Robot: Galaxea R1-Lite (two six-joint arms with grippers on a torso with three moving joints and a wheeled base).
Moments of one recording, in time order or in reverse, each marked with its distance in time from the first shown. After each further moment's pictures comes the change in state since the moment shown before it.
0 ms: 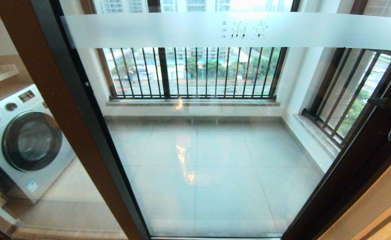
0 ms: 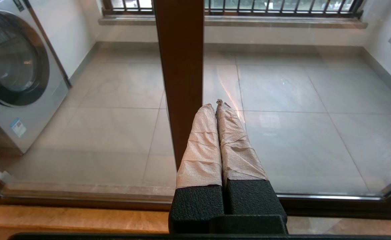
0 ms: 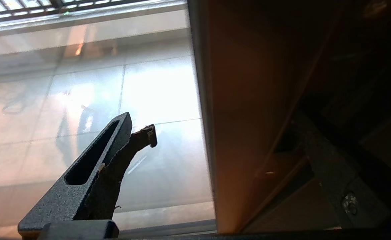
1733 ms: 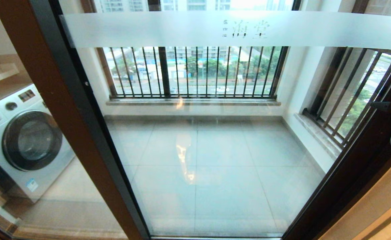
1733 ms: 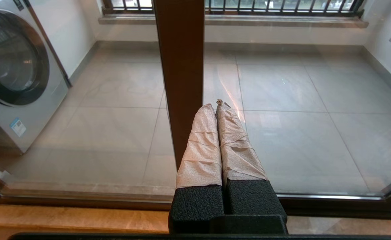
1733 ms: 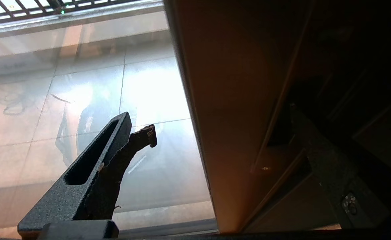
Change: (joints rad) left arm 0.000 0.000 0.000 0.000 0.000 0.000; right arm -0.039 0.008 0.043 -0.044 0.019 0.006
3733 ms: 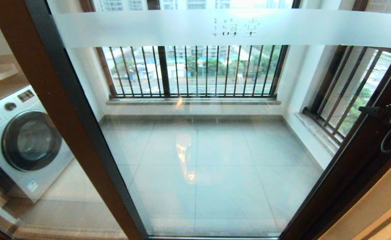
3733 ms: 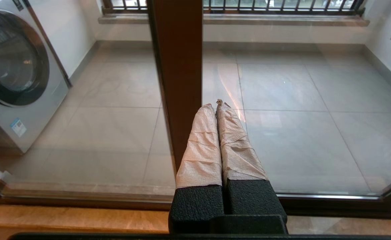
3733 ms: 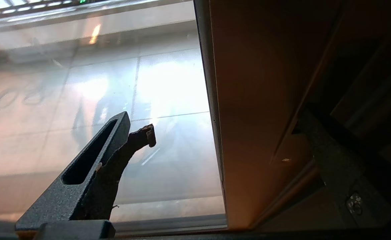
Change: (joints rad) left arm 0.000 0.000 0.000 0.000 0.001 0.000; right arm 0.094 -0.055 0.111 -0.044 0.036 0.014
